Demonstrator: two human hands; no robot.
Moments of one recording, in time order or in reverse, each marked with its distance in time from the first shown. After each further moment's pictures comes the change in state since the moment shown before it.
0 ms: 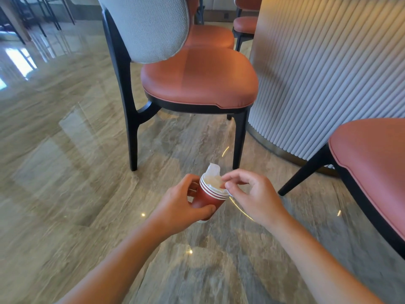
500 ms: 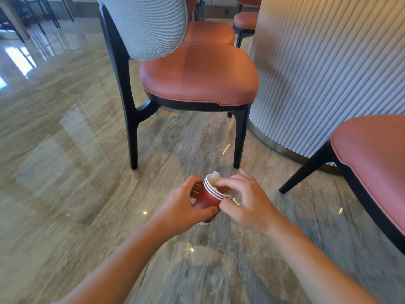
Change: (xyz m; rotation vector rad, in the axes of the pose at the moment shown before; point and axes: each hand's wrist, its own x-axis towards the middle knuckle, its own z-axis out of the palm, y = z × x) left_hand -0.001 0.003 0.006 0.007 -0.030 -0.015; right_hand -0.004 0.001 0.011 -0.161 -0.240 -0.046
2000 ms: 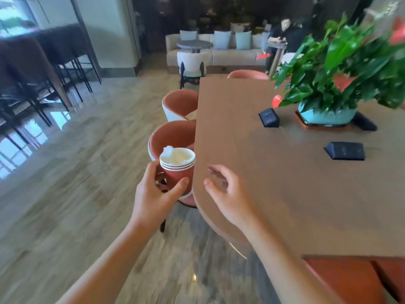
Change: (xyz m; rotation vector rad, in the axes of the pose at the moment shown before) left_hand -0.092 0.567 -0.428 -0.260 0.523 0.045; right_hand 0.081 -0.554 -0.419 0.269 0.314 0.179
